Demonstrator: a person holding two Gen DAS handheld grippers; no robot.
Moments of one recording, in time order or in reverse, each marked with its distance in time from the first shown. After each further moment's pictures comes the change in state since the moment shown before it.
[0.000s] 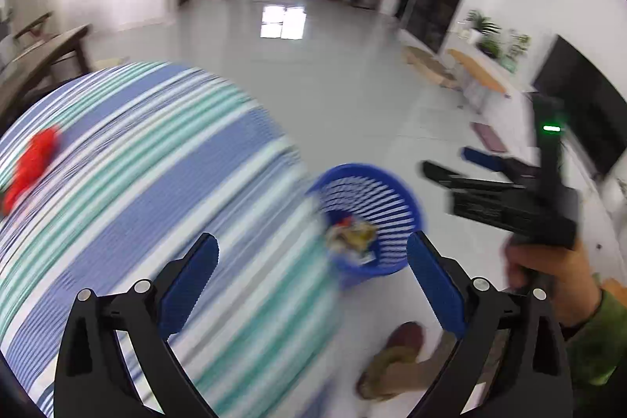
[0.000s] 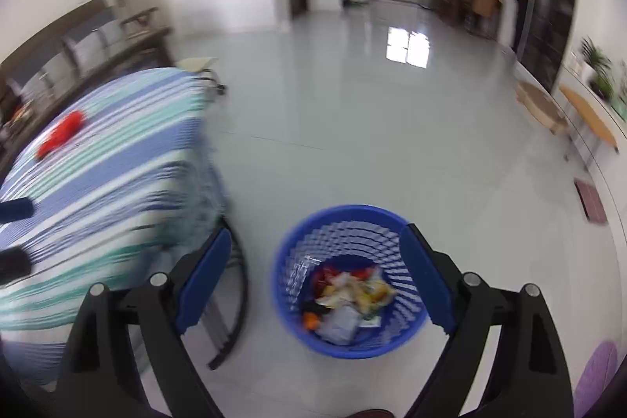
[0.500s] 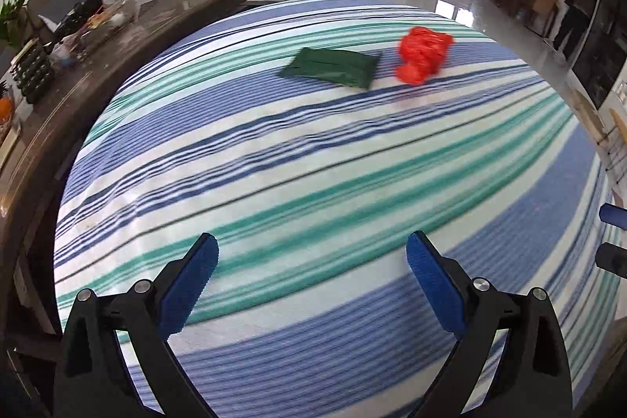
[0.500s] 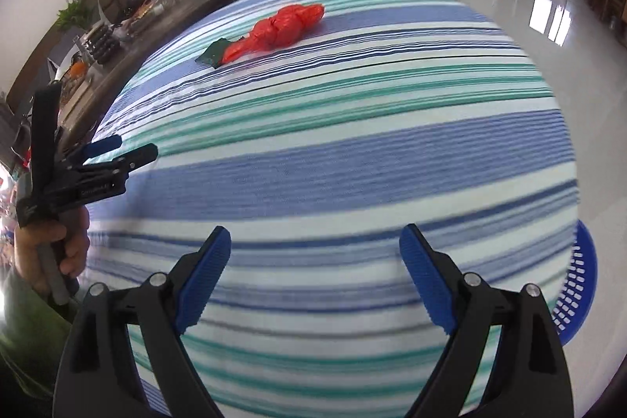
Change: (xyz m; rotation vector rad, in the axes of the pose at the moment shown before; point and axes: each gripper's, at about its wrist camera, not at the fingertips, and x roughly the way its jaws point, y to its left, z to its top) left arm -0.077 0.294 -0.081 -0.352 0.074 0.484; right arm 0.053 0.245 0.037 -0.212 0.354 0.403
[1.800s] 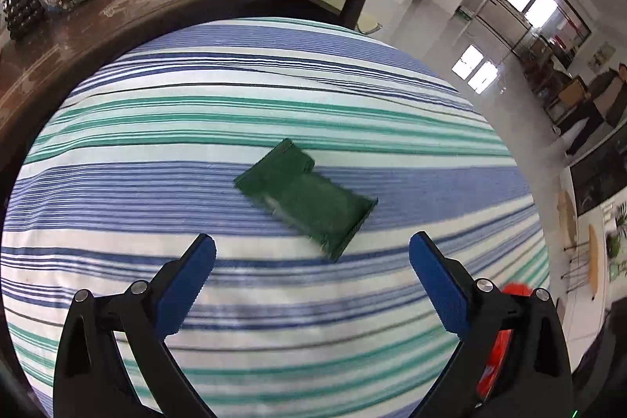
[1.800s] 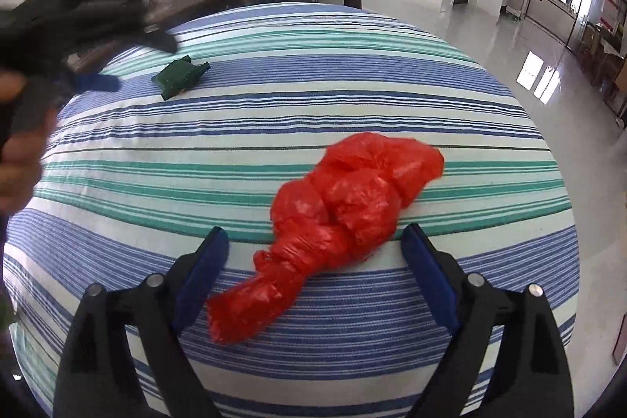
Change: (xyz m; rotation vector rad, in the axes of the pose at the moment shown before) left arm 0.054 -0.010 0.129 -0.379 0.077 -0.126; right arm 0.042 -0.005 0.031 -0.178 -0.124 -0.149
